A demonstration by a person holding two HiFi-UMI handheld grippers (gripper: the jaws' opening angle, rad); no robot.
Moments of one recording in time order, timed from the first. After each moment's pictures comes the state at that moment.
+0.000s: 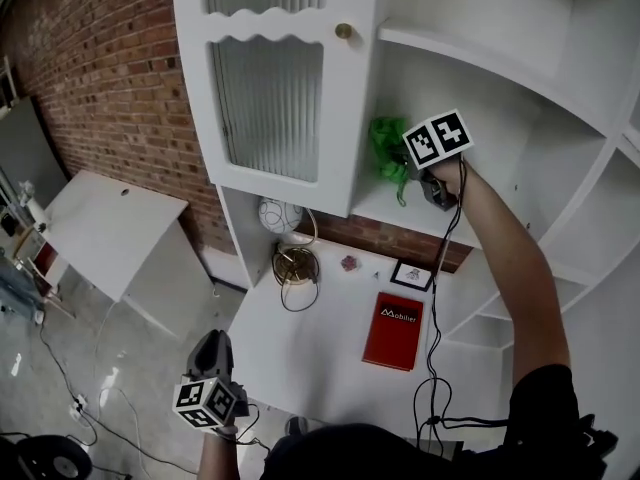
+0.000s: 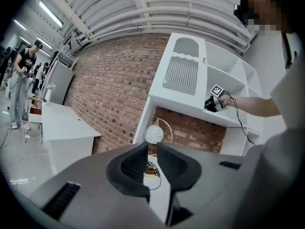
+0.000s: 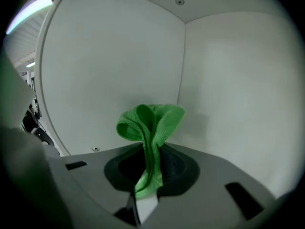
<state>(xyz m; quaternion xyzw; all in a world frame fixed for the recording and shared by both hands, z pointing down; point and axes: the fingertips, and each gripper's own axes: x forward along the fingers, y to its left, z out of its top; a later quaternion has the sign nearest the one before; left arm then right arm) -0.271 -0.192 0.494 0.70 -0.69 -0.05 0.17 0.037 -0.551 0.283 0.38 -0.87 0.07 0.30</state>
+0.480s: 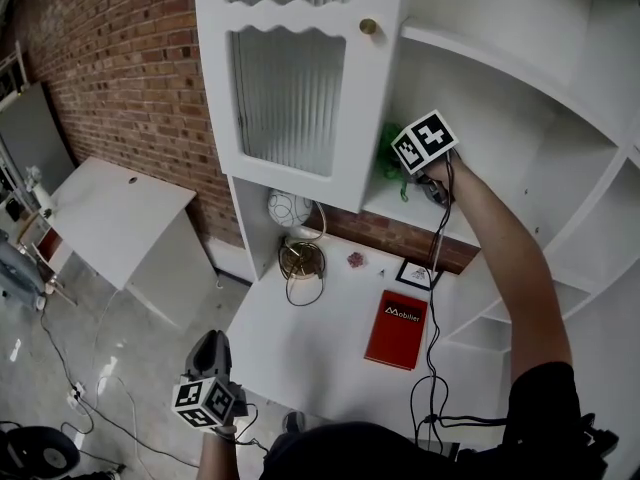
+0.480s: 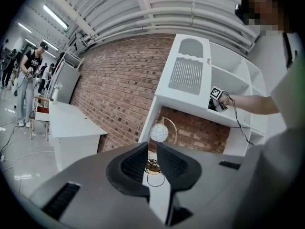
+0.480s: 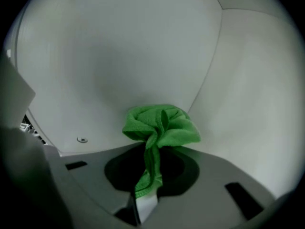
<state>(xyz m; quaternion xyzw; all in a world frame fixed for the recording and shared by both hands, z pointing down) -0.286 -0.172 0.504 0.68 -0.71 -0.06 0.18 0.012 -0.560 0.314 0.37 -0.84 0.01 0.40</state>
